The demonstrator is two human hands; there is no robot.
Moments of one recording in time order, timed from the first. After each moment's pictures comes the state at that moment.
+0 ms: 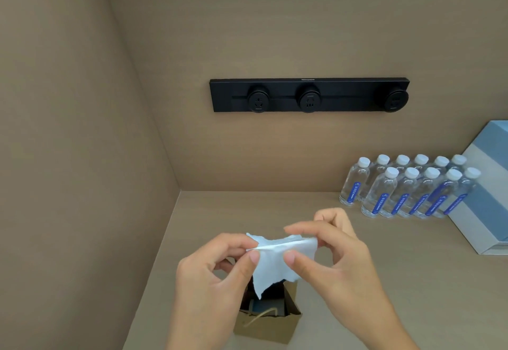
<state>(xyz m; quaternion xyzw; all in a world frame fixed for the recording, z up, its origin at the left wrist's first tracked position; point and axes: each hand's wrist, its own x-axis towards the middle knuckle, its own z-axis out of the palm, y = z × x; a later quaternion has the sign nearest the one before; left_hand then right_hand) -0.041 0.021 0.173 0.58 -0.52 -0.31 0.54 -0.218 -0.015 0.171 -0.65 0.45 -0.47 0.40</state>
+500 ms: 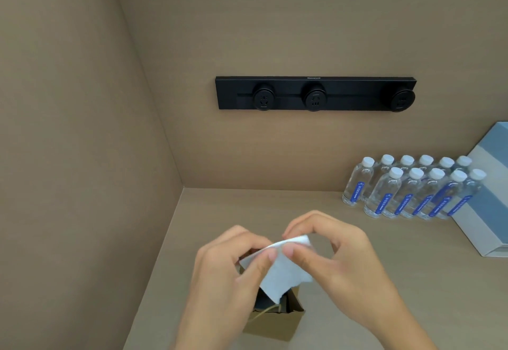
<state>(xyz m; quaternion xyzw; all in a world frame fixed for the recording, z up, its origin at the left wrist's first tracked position) -0.042 0.019 0.182 0.57 -0.62 -0.28 0.46 -0.216 -0.021 0.187 -0.71 0.42 -0.41 0.39</state>
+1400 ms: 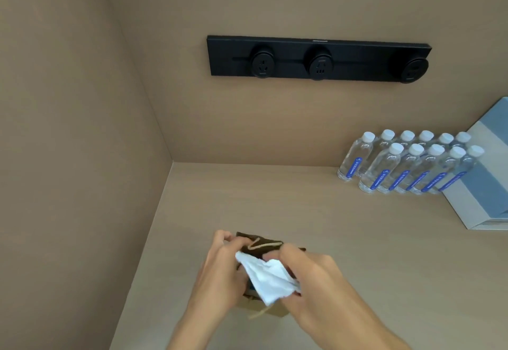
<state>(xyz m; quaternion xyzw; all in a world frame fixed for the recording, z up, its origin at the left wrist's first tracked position) -0.018 -0.011 0.046 0.67 -0.62 -0.31 0.27 -0.195 -0.002 0.139 -0.80 0.51 -0.09 0.32</state>
